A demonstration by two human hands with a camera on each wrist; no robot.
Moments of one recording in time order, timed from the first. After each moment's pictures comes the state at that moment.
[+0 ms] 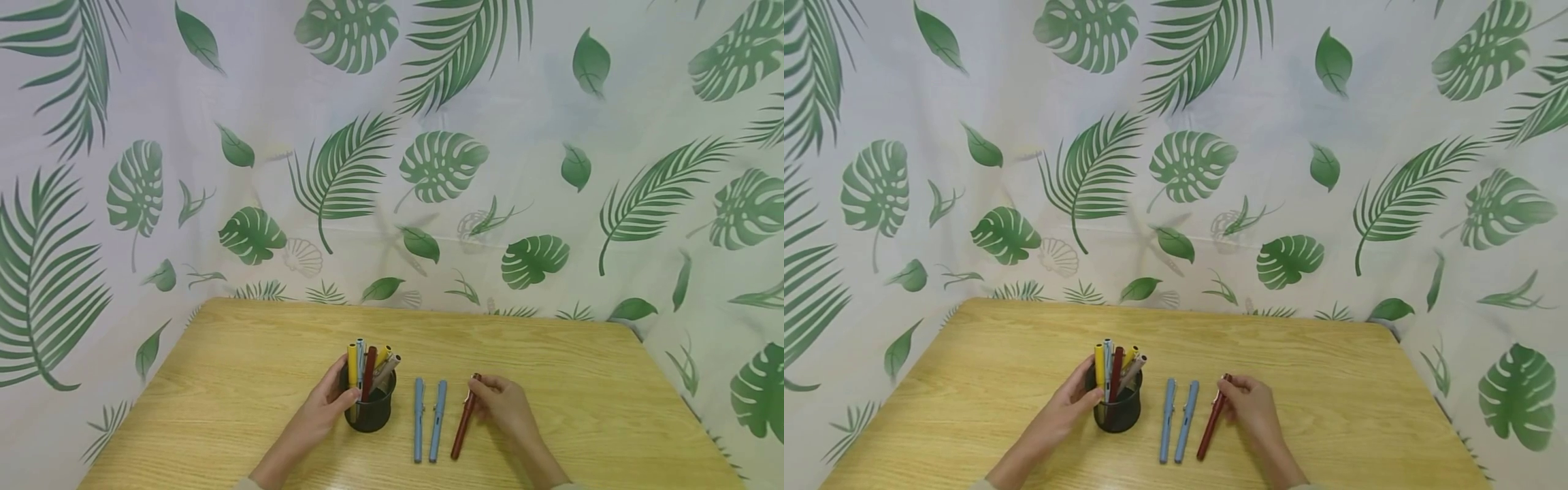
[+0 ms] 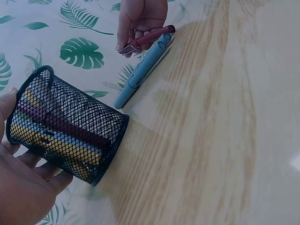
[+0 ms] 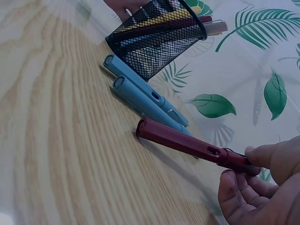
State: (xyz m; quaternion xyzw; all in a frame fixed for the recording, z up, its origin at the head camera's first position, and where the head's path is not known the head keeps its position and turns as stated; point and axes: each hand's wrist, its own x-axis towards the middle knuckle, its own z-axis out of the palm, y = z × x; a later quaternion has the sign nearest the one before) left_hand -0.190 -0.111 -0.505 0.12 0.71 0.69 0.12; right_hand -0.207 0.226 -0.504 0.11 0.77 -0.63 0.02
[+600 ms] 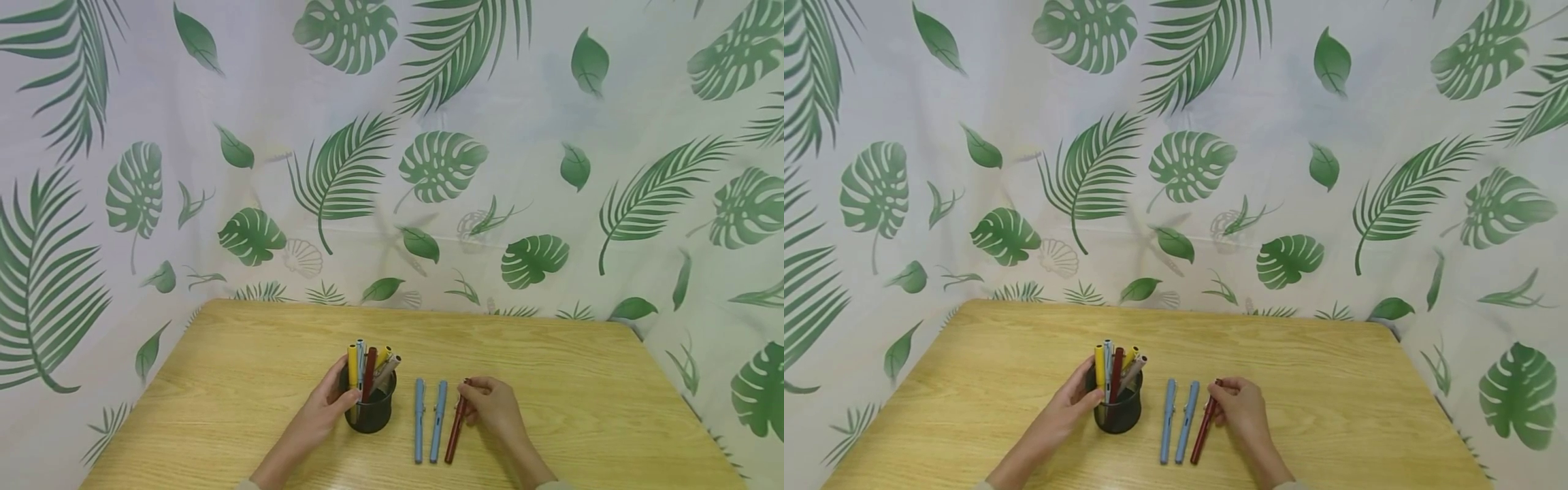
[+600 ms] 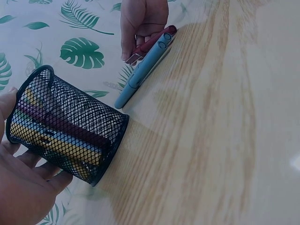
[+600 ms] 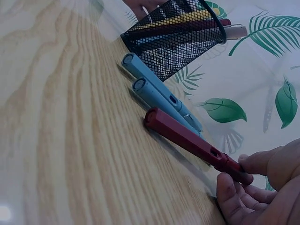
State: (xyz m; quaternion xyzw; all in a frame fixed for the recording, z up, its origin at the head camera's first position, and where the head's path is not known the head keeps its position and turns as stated) left_hand -0.189 -0.111 -0.504 0.12 0.70 0.69 0.13; right_hand -0.207 0.209 -0.507 0.10 0.80 -0.59 0.01
